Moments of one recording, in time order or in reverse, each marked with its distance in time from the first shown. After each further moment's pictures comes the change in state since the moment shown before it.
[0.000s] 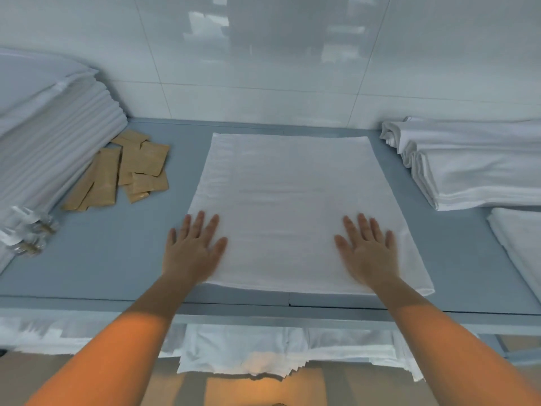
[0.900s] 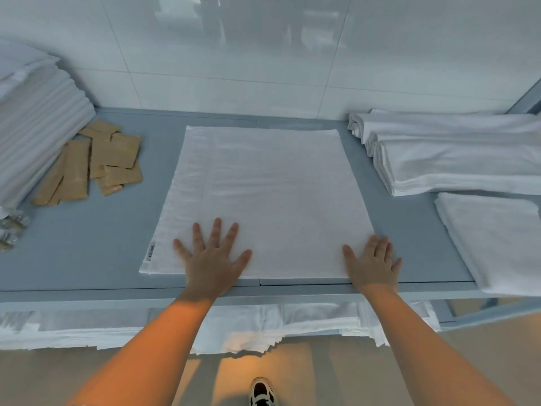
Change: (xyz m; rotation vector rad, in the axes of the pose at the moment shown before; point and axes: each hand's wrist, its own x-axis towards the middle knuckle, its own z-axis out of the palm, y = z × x) left_hand -0.058 0.088 0.007 -0.027 -0.040 0.039; right_hand -0.072 0.058 0.001 0.186 -0.069 0.411
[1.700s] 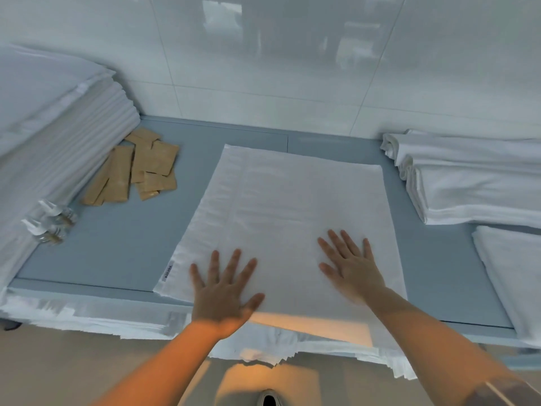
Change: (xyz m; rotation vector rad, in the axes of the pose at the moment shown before) left_hand -0.039 -0.023 0.001 0.065 0.001 0.090; right_hand 0.027 -0.068 -0.014 -0.334 -0.041 -0.795
